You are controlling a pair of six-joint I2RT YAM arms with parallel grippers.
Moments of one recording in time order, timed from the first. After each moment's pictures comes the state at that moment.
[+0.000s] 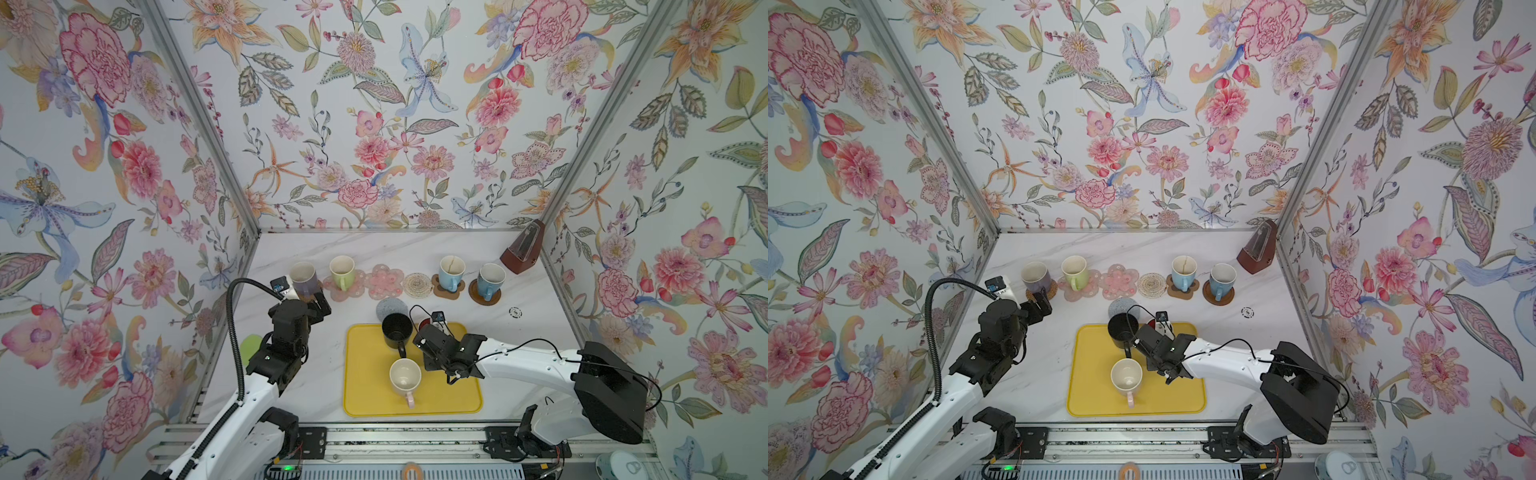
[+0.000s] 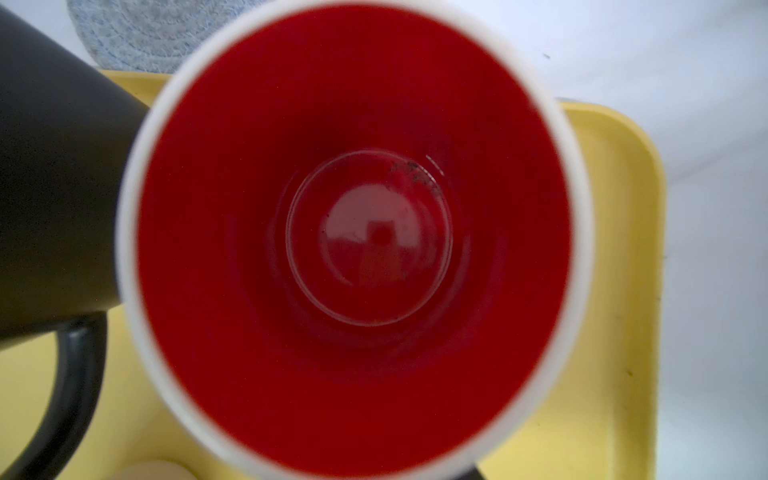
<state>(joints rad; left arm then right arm) -0.35 0.82 0.53 -0.08 -0.43 -0.45 1.01 1.46 0.78 -0.51 0.37 0.80</state>
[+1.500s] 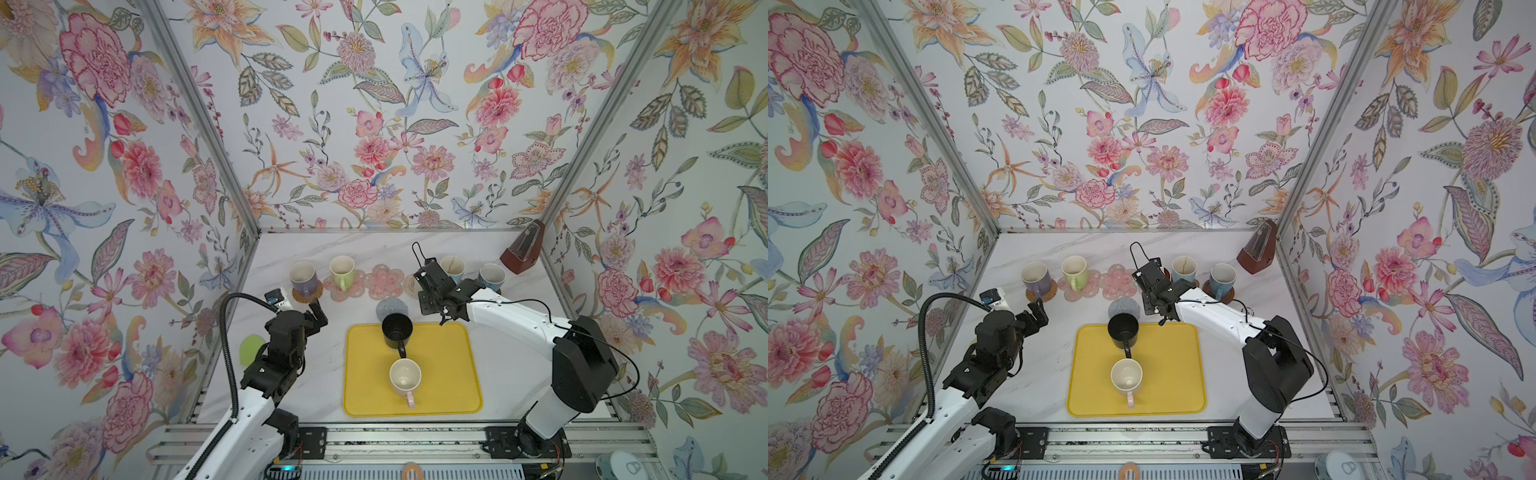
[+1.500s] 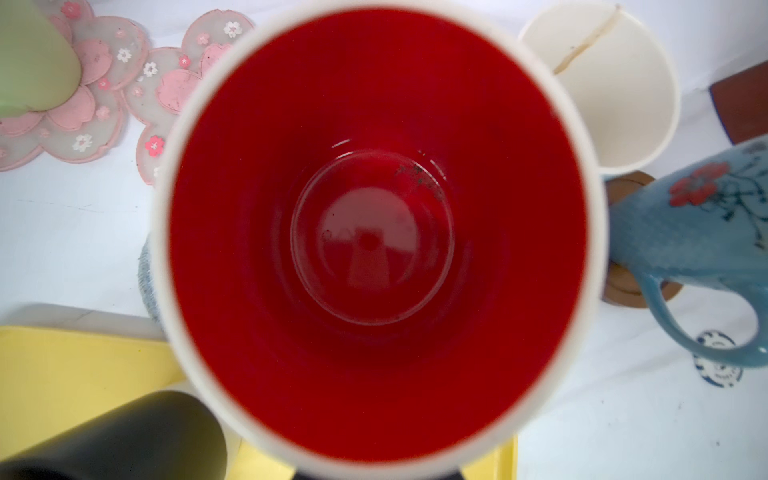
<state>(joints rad) -0.34 0.69 0.47 -0.20 -0.42 -0.53 0.74 1.70 1.28 -0.61 0.37 0.41</state>
